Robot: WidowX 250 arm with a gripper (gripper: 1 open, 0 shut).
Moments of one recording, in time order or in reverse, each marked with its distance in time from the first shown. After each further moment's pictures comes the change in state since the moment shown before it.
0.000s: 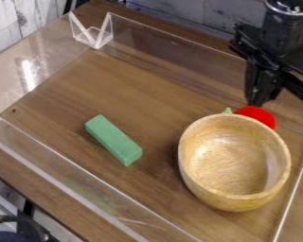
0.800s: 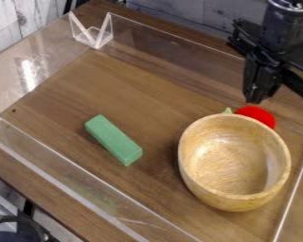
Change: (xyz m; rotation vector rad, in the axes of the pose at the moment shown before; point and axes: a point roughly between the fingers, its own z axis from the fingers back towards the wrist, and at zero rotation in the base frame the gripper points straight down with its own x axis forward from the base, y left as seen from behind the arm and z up) arm -0.002 0.001 -0.002 0.020 0.031 0.053
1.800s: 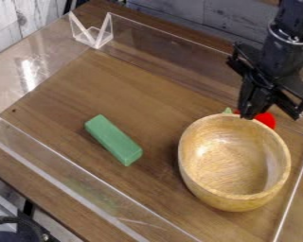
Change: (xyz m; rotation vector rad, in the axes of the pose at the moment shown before) arm 0.005 0.002 -0.037 0.073 0.069 -0.035
